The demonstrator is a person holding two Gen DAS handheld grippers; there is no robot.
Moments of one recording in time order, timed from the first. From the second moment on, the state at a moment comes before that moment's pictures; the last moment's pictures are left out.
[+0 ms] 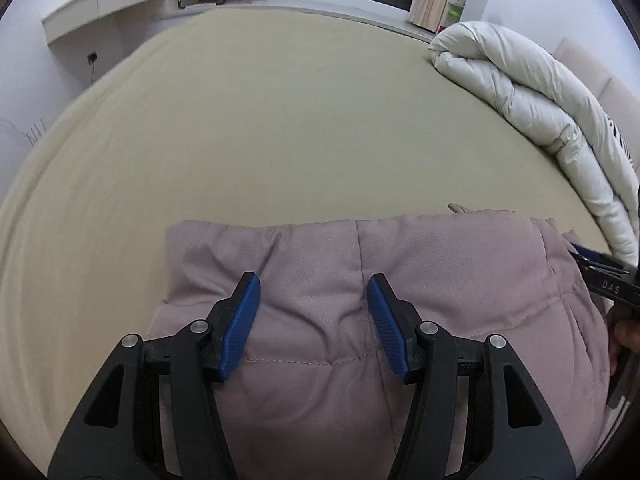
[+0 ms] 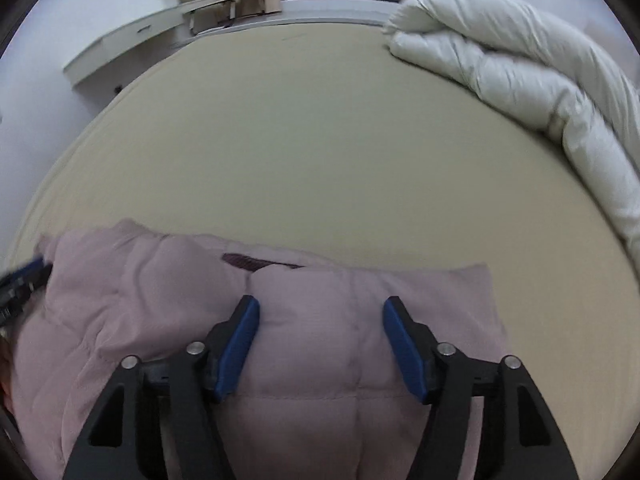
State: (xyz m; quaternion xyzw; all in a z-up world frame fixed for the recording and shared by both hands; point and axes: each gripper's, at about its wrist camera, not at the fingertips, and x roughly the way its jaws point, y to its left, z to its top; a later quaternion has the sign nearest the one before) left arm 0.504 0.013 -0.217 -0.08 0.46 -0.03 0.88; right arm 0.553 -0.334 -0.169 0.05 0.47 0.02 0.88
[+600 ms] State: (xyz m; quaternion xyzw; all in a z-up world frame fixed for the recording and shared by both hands) left arm 0.488 0.042 -0.231 -0.14 0.46 -0.03 0.87; right arm 0.524 -0.401 -0.180 0.20 0.44 0.04 0.87
